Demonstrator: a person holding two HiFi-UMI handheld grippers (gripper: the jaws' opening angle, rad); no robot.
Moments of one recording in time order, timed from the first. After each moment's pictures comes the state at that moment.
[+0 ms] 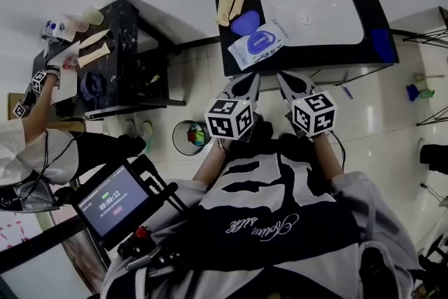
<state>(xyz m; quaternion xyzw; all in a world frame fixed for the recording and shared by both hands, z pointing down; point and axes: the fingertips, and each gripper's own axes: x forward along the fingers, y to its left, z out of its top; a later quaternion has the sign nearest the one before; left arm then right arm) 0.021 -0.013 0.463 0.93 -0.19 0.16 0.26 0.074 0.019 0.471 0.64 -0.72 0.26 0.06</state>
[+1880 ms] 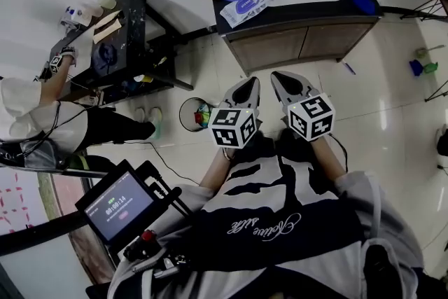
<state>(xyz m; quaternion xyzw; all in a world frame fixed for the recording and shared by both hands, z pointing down) -0.071 0.184 0.423 0.95 -0.21 0.16 0.19 -0.030 0.205 0.409 0.65 -0.73 0.21 0.01</state>
